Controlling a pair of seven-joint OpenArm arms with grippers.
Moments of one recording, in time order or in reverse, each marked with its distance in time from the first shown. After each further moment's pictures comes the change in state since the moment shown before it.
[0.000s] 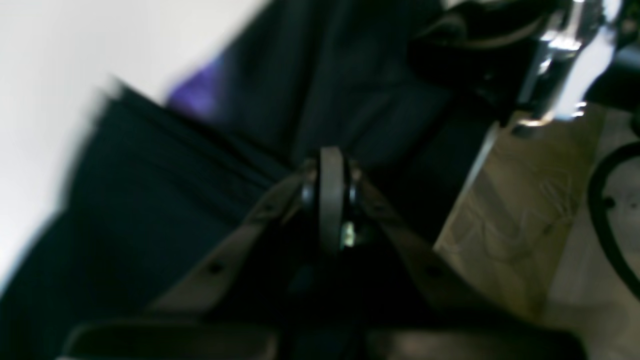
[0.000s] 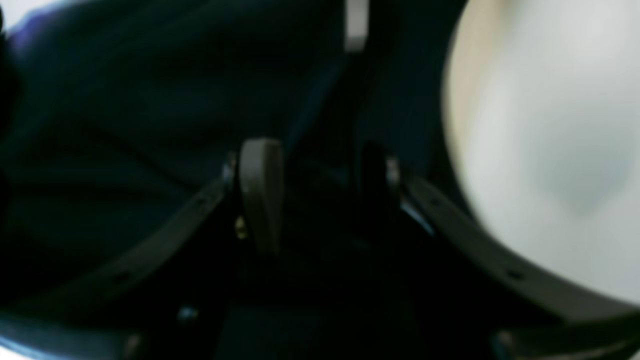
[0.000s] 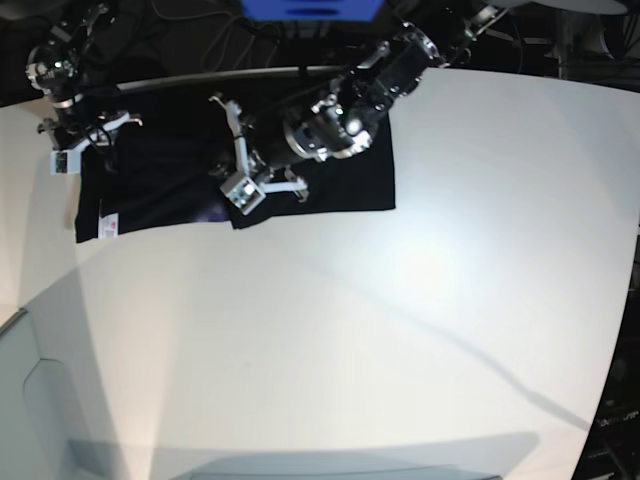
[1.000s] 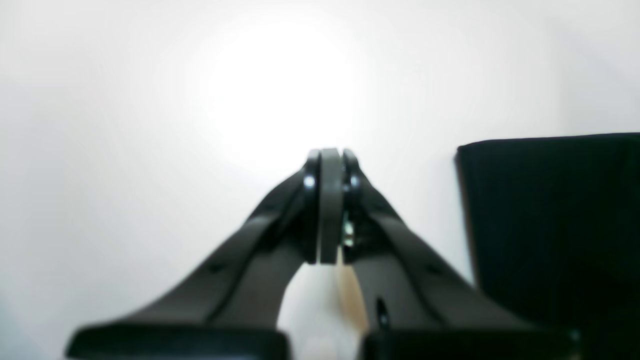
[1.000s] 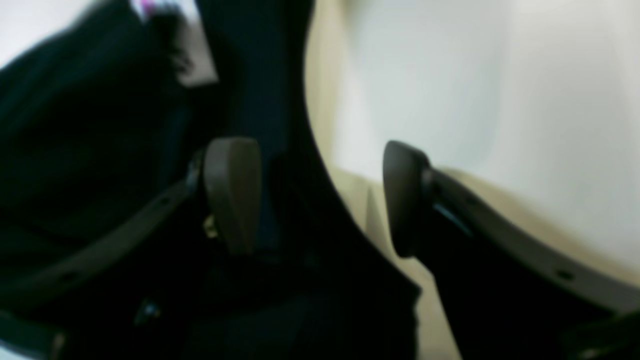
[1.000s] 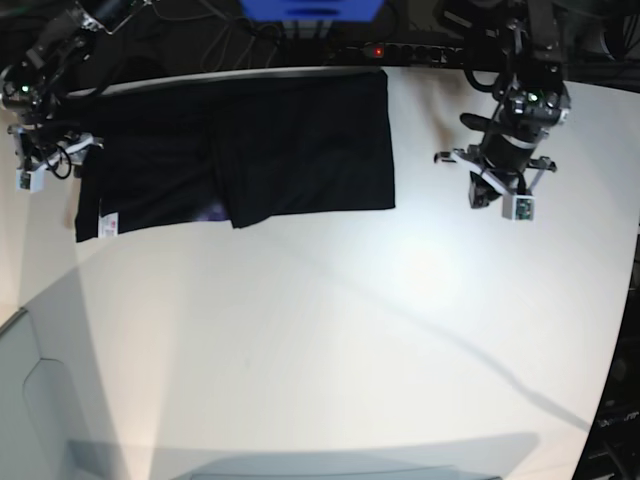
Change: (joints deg) left arm 21.8 -7.5 -54.8 10.8 0.4 0.3 0.0; right arm 11.7 1.7 12.1 -3.5 0.5 0.0 -20.5
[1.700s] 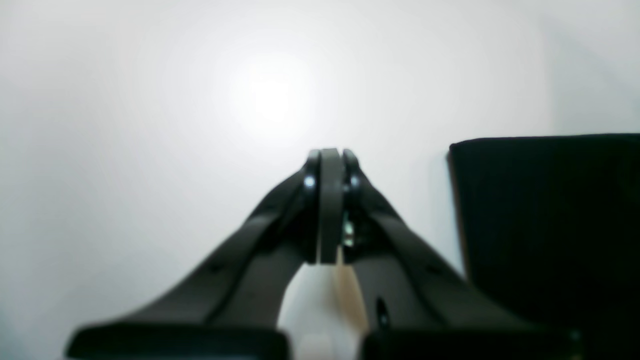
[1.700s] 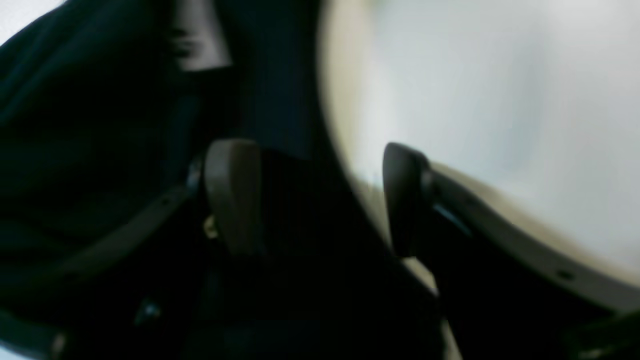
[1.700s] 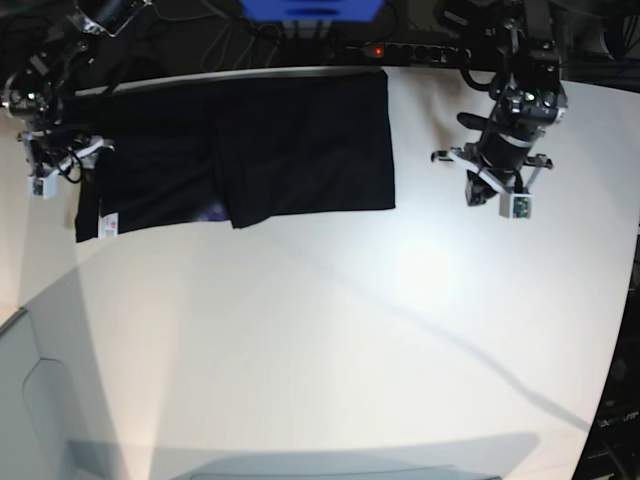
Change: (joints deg) left arm 0.0 0.4 0.0 -0.7 0.0 0.0 0.2; right arm 0.3 0.0 -3.7 -1.2 0.3 0.0 0.2
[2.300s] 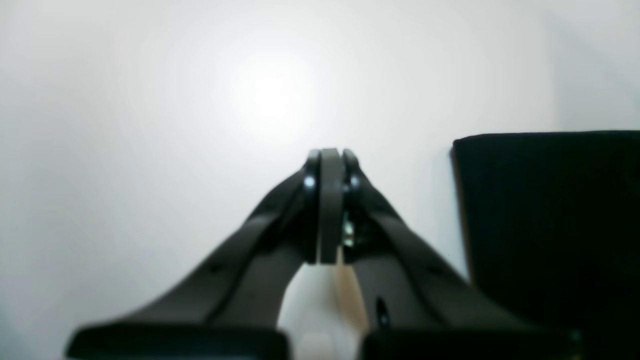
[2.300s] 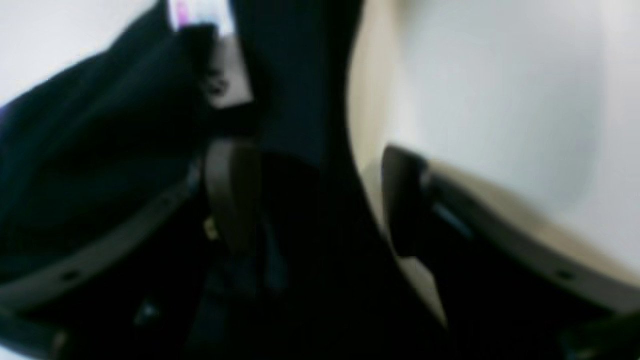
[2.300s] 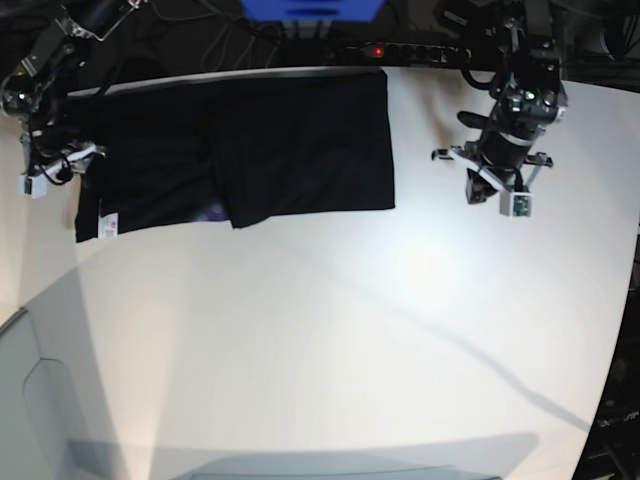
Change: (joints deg) left arm 0.3 0.0 -0.1 0.0 0.0 0.0 0.0; right arm 0.0 3.8 0.0 -8.3 8.7 -0.1 2.6
